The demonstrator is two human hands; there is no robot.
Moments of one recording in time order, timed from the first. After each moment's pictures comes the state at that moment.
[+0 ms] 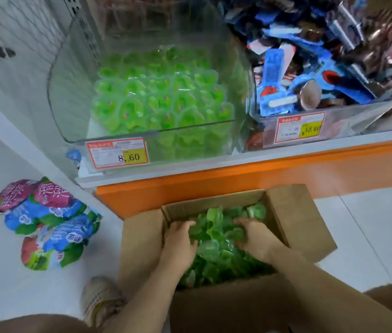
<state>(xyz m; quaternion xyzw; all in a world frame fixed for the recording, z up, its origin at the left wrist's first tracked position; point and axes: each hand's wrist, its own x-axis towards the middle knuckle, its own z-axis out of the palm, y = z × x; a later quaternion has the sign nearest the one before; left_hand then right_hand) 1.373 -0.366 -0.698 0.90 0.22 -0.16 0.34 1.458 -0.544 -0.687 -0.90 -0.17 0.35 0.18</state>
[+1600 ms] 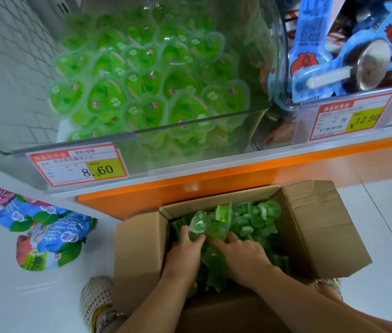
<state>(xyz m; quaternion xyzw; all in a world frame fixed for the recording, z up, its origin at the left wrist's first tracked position) 1.376 -0.368 -0.758 0.94 0.15 -0.24 0.19 1.436 -0.504 -0.736 -0.88 -0.34 0.33 -0.04</state>
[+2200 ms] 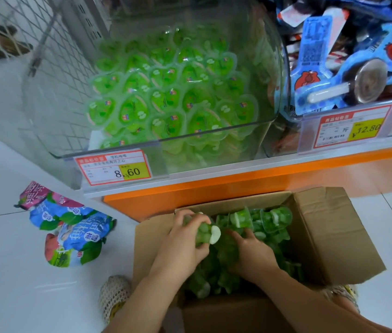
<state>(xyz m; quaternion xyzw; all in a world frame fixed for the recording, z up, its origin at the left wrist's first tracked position) 1.382 -0.338 -0.674 0.93 0.15 -0.15 0.30 1.441 -0.503 -0.751 -0.92 -0.21 0.33 0.07</state>
